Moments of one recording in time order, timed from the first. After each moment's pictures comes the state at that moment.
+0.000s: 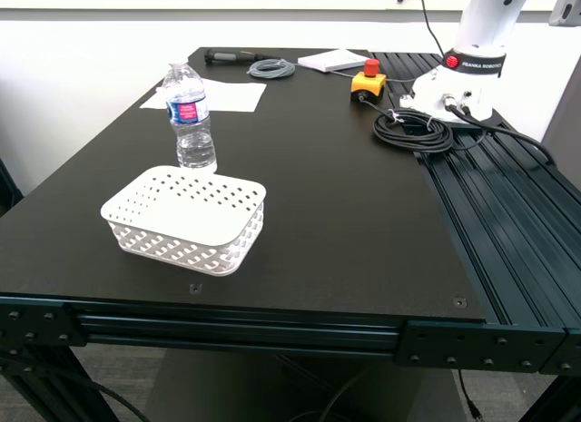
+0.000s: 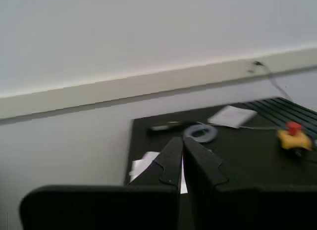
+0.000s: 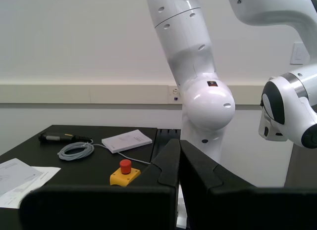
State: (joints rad) arm 0 0.00 1.05 0.52 0.62 -0.01 0.00; arm 1 0.00 1.15 0.57 0.61 0.20 0.16
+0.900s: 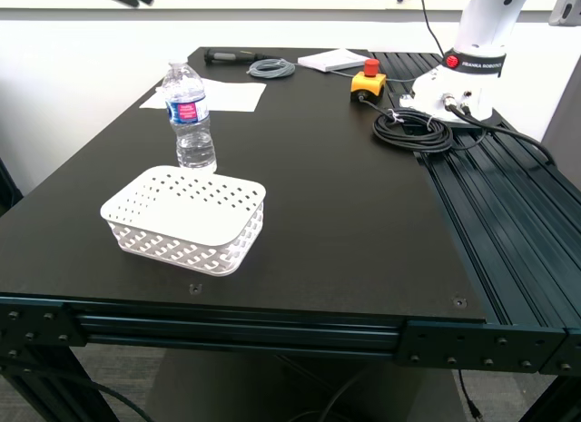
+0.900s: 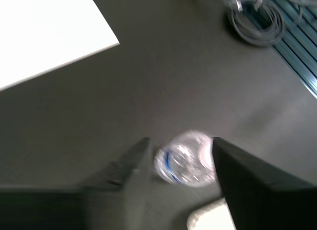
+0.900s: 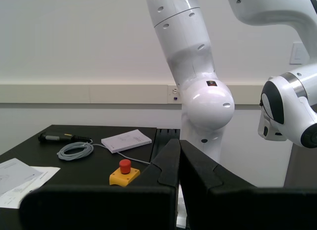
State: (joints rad) arm 0 0.00 1.05 0.52 0.62 -0.01 0.00; arm 1 -0.02 1.92 1.71 -0.82 0.51 0.44
